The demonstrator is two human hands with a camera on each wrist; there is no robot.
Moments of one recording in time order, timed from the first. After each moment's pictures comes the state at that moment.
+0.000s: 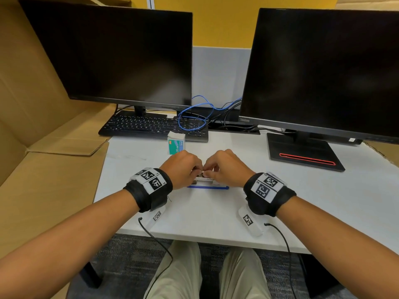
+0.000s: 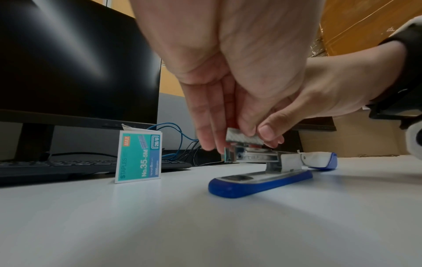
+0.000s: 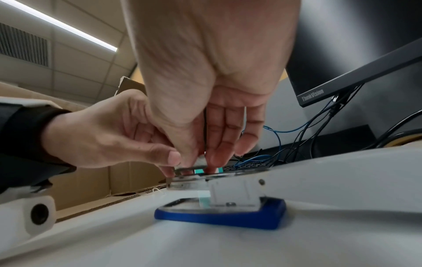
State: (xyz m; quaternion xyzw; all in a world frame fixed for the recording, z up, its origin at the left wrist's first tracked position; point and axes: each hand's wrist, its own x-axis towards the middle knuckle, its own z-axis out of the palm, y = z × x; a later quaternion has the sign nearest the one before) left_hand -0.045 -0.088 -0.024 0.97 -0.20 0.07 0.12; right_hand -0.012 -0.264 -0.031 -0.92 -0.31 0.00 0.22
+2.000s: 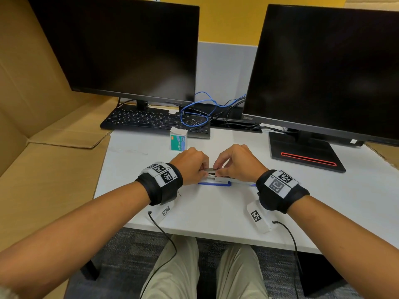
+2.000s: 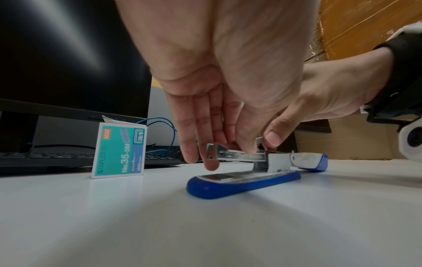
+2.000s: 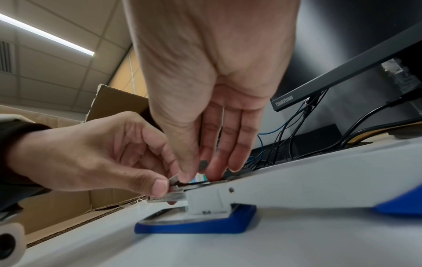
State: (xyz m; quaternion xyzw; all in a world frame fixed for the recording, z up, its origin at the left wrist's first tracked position) left_hand -0.040 -0.102 -0.027 0.97 -0.16 0.02 0.15; right_hand -0.015 -0.286 -0.019 -0.92 -0.27 0.02 0.27
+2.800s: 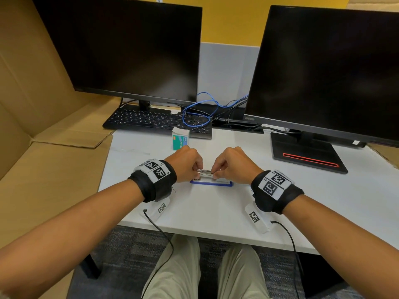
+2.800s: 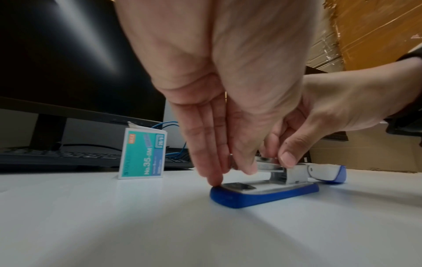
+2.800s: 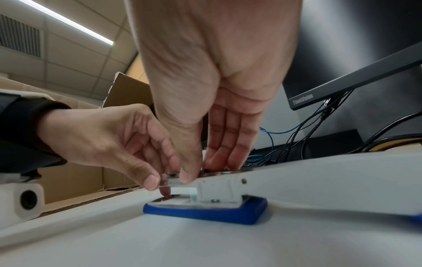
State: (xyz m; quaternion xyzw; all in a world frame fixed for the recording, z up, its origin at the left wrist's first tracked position) left_hand -0.036 -0.084 -0.026 0.98 -0.14 -0.03 0.17; right_hand -0.014 -0.273 -0.024 -0.93 -0.28 0.04 0.23
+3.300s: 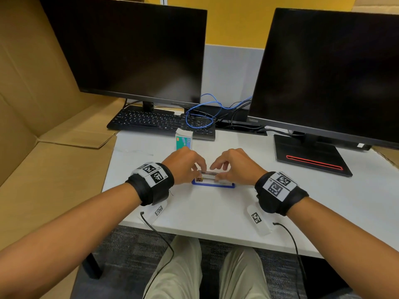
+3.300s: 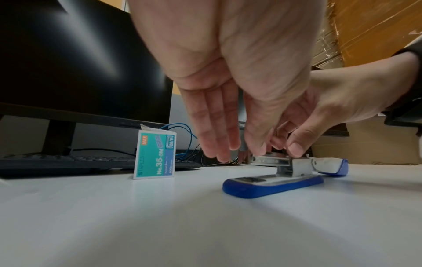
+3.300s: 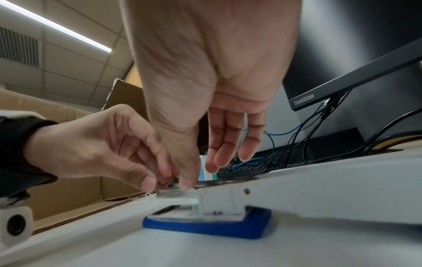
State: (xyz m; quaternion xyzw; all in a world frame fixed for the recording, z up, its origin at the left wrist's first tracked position) left_hand -0.045 -0.071 -0.026 0.97 -0.17 0.02 0.17; right_hand -0.015 -0.271 -0.020 -0.93 -0.32 0.02 0.18
